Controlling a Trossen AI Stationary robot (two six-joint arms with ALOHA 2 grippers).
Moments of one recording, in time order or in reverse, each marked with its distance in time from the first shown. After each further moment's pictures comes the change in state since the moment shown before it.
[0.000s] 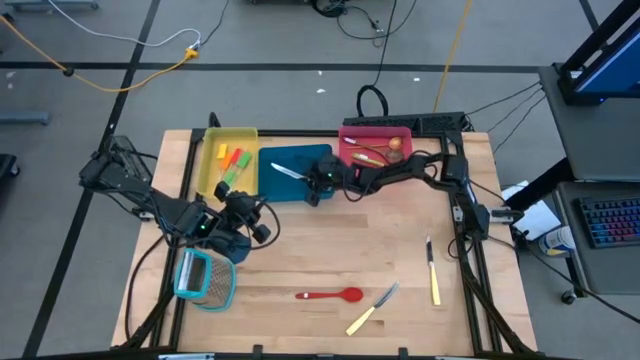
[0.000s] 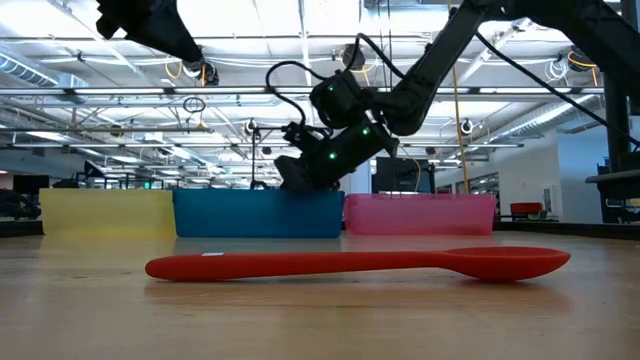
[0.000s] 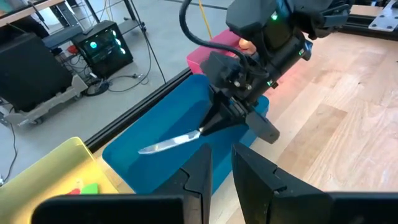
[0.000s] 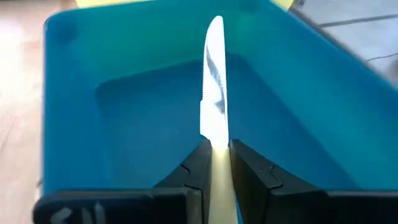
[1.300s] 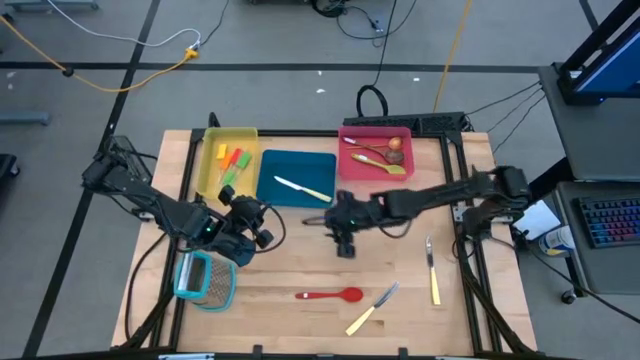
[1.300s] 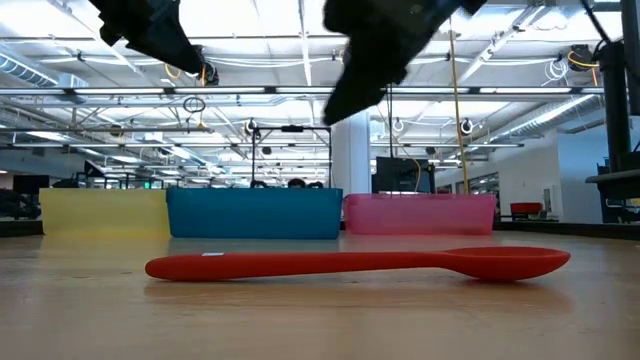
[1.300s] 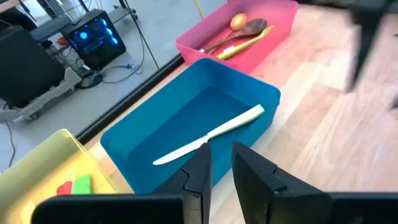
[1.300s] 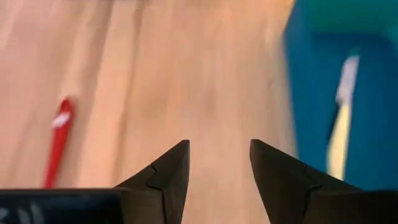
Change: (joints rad) left arm 0.004 0.042 0.001 0.006 0.058 0.009; right arm 0.381 -0.447 -0.005 -0.749 0.004 0.081
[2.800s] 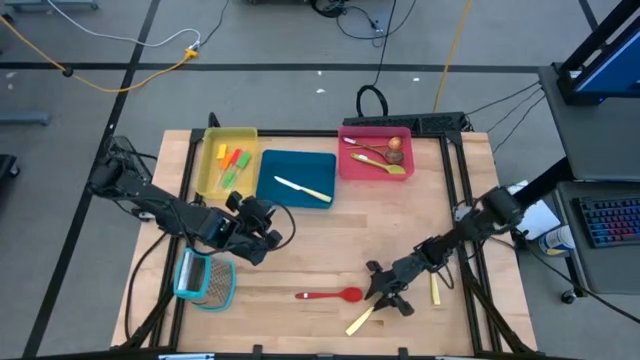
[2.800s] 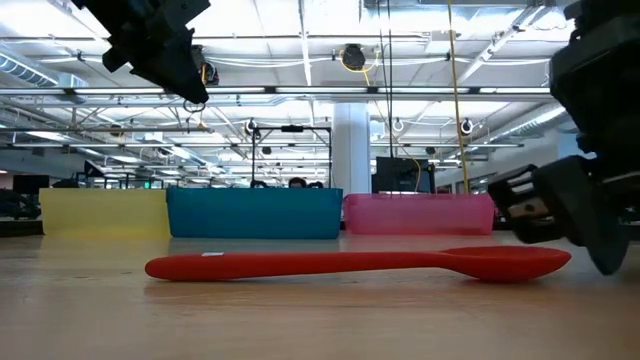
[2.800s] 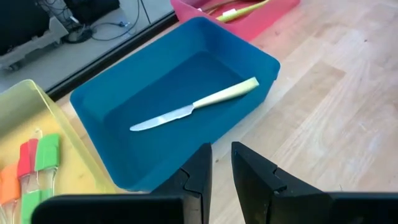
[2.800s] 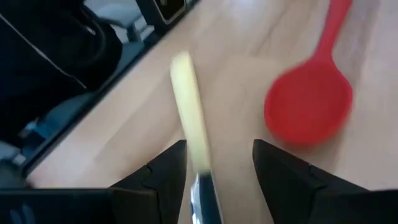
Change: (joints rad) left arm 0.052 0.096 -0.001 0.025 0.132 -0.146; right arm 0.433 0.138 -0.801 1.245 -0.262 0.163
